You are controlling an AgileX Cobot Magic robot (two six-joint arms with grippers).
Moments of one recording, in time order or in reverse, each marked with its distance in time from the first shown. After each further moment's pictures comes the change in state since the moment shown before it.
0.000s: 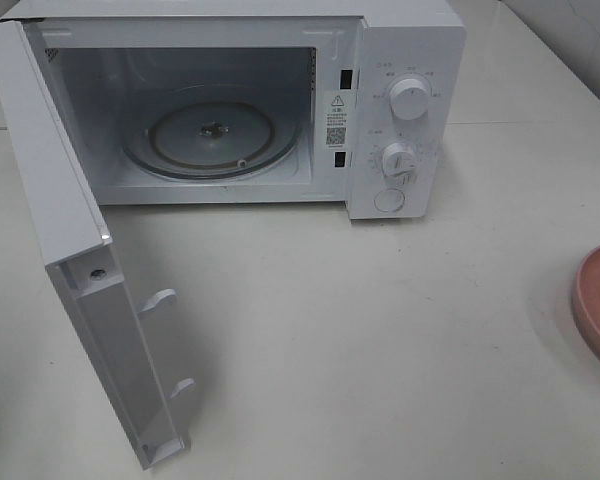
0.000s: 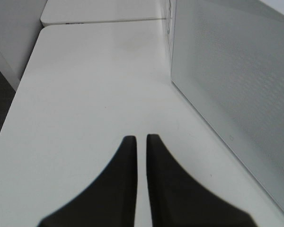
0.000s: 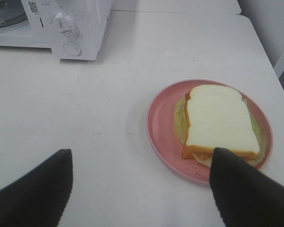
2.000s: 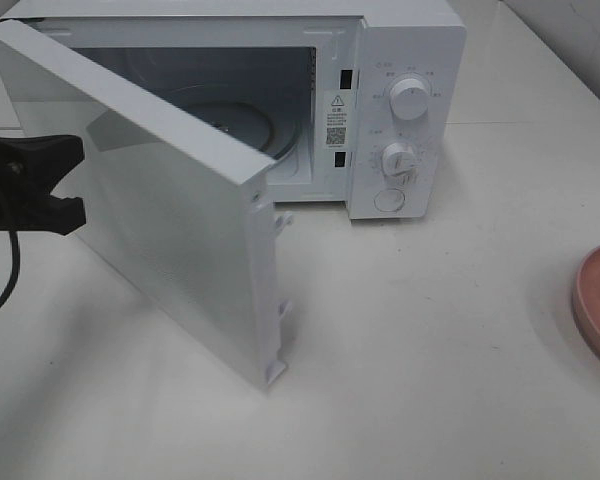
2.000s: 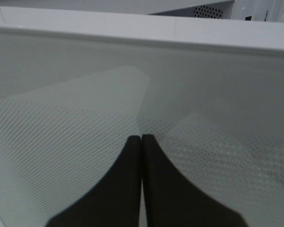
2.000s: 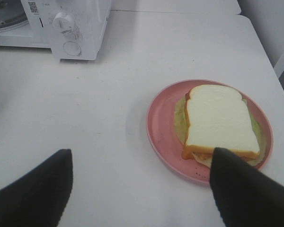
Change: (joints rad) left arm -0.357 1.086 0.137 0.360 -1.556 -0.288; right arm 0.000 0.000 0.000 0.000 0.000 0.000
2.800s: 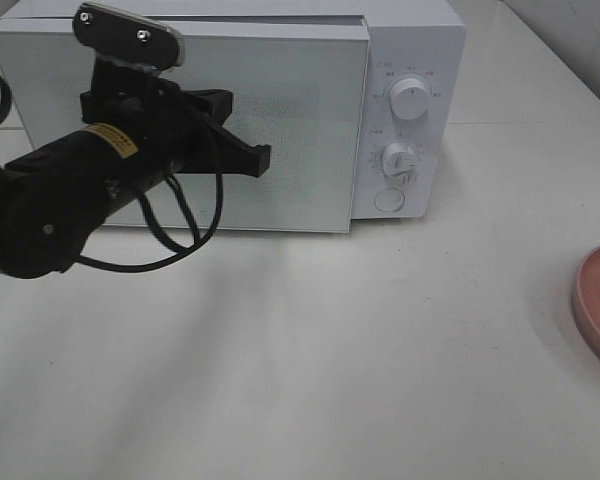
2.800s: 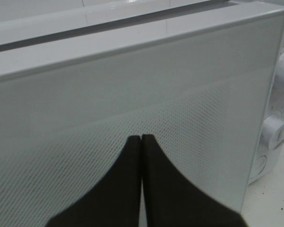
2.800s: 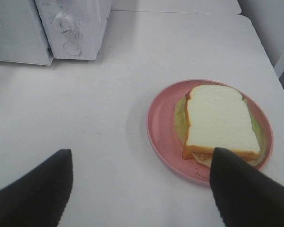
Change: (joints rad) left arm -0.406 0.306 -0.417 -0.603 0.076 0.423; right arm 0.000 0.000 0.000 0.000 0.000 0.000
